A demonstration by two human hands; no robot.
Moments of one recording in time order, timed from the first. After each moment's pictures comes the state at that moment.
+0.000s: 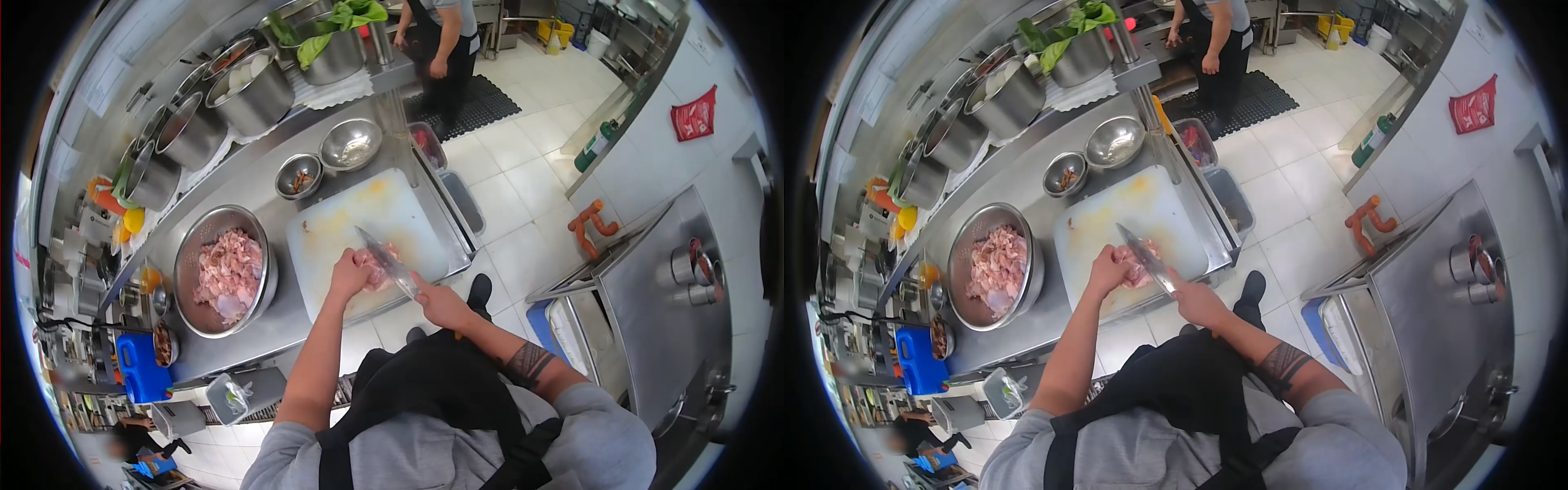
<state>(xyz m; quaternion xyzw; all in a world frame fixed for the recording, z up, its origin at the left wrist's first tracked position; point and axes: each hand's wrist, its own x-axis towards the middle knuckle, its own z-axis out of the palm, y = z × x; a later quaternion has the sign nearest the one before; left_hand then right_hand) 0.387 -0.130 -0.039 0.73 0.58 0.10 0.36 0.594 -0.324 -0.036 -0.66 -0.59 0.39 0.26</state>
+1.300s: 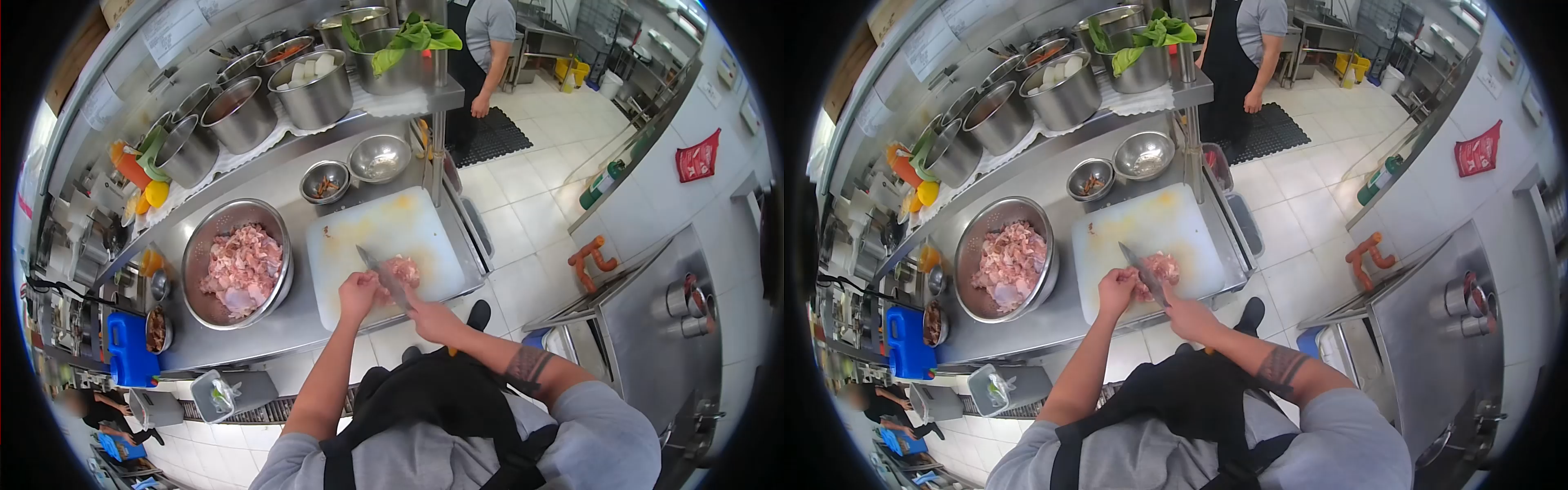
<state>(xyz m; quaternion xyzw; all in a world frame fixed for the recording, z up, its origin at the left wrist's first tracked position) 0.355 -0.157 -0.061 0.64 0.60 0.29 0.38 0.549 -0.297 -0.007 -0.63 -0.67 0.34 0.21</state>
